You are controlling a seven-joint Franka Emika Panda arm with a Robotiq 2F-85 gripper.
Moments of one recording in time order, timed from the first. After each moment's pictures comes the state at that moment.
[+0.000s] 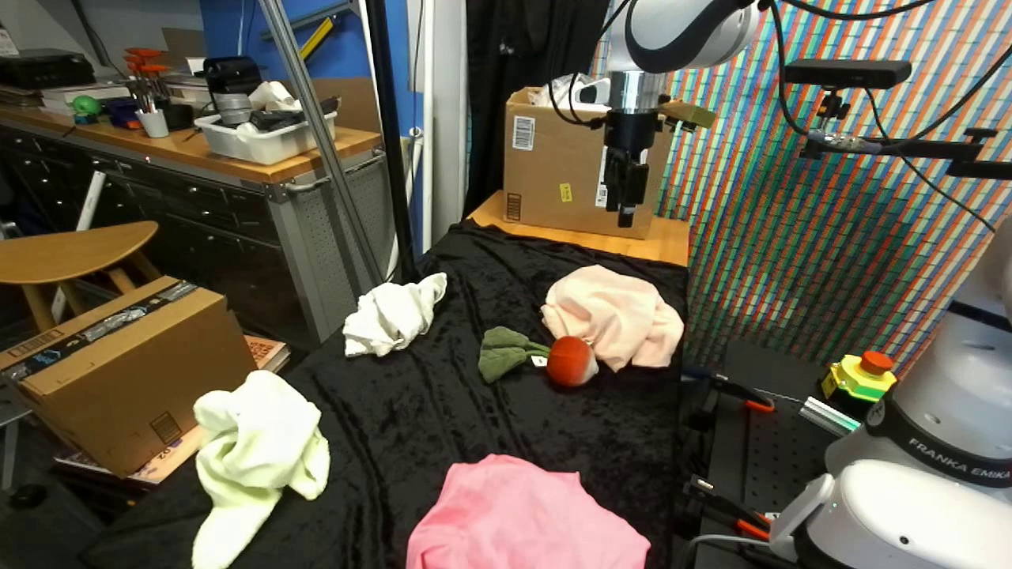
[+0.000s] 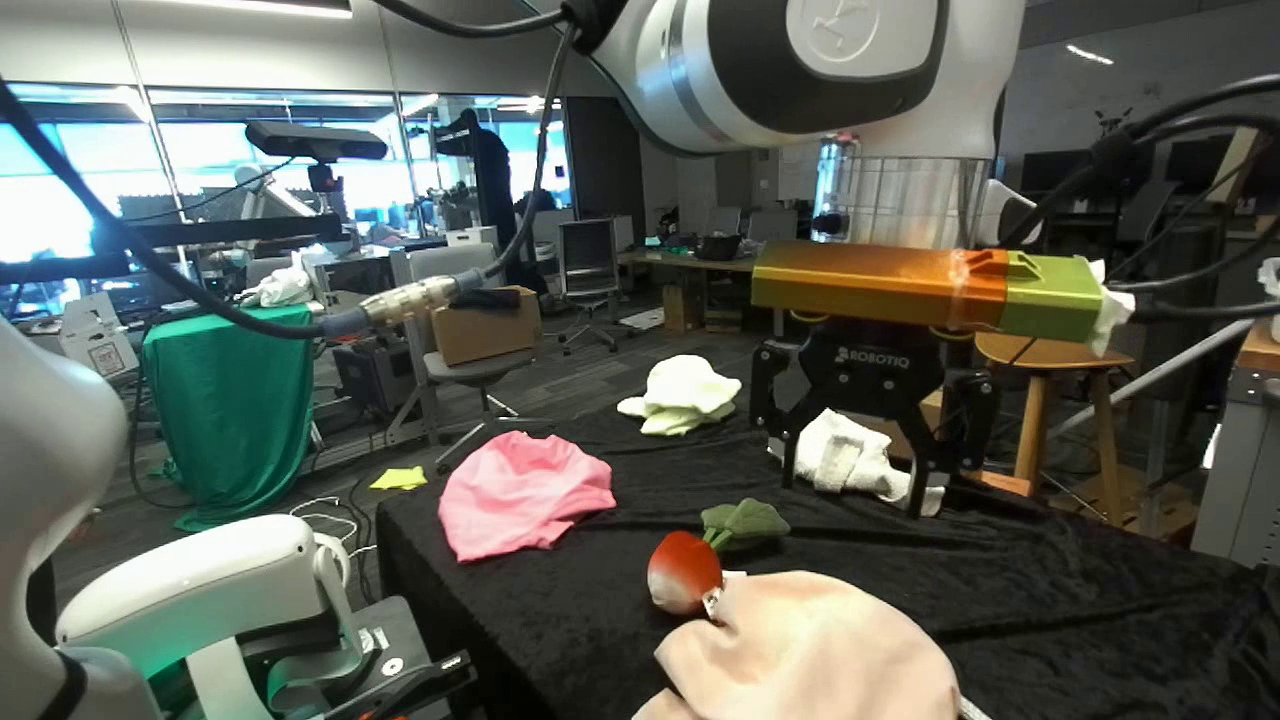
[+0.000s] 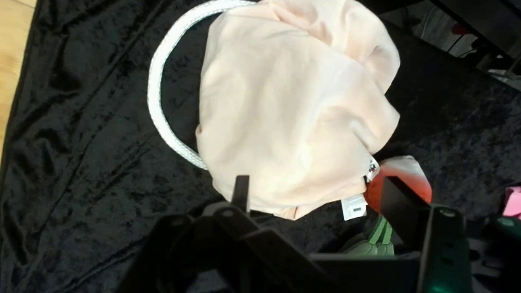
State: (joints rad) arm -0.16 -0.13 -0.12 -2.31 0.00 2.11 -0.86
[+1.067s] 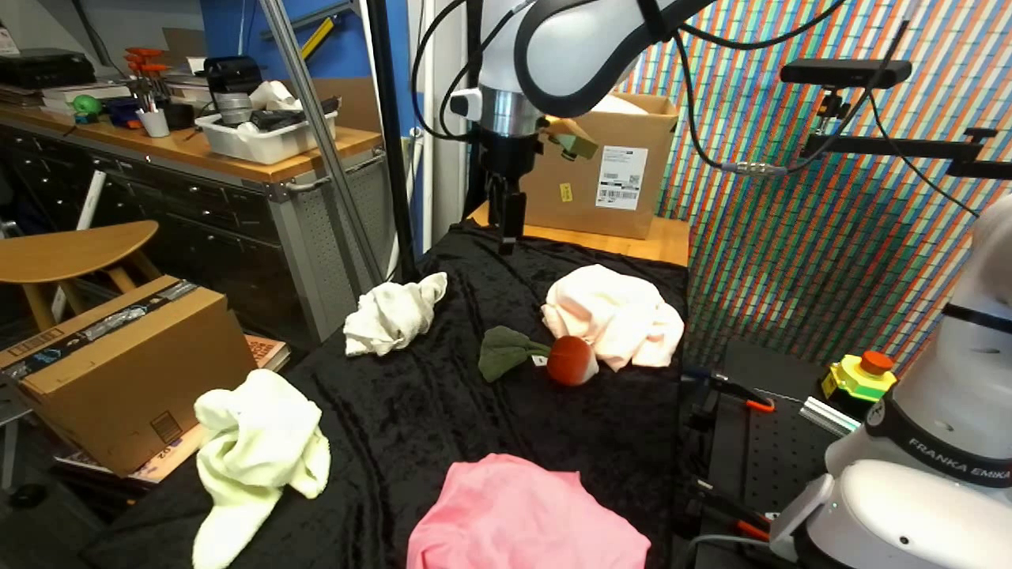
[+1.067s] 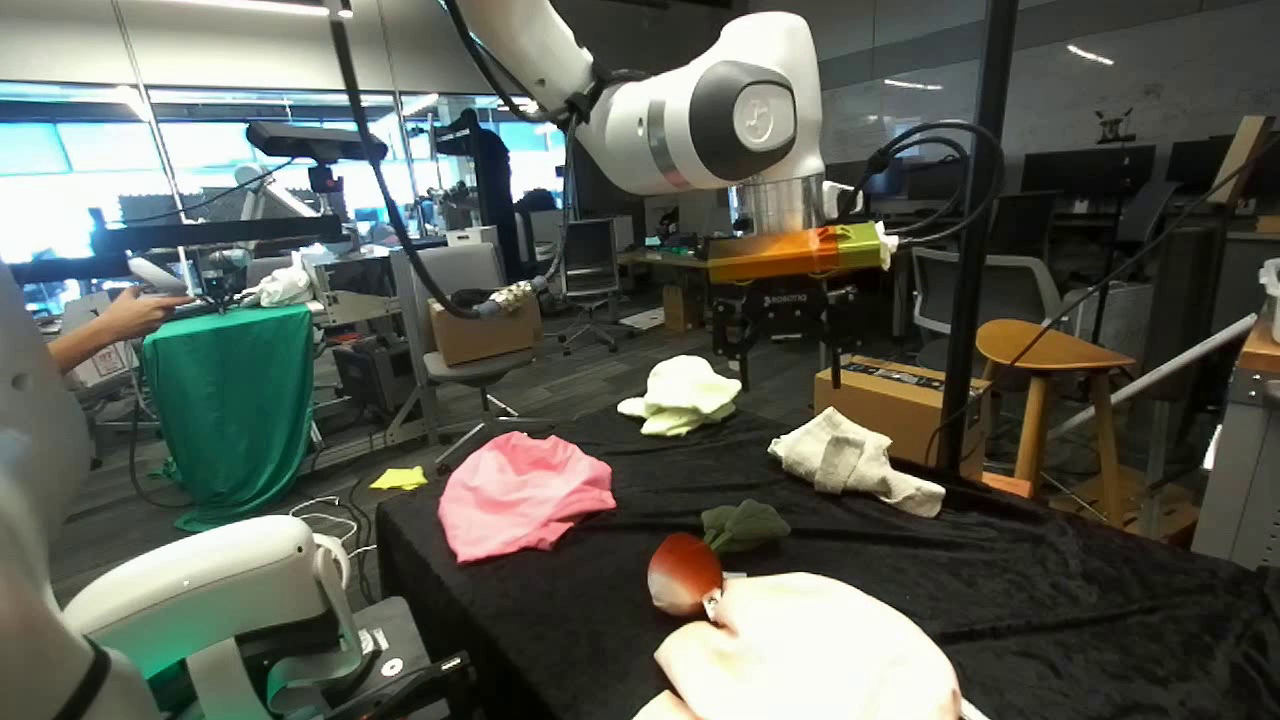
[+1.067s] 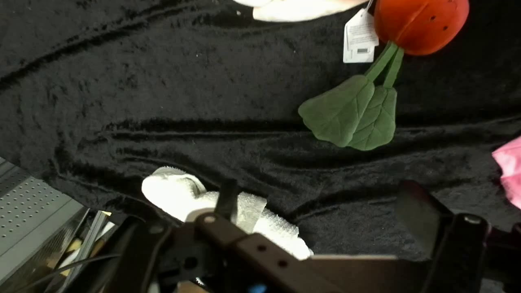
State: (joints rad) arm 0.04 0.11 0.04 -2.09 -0.07 2.29 -0.62
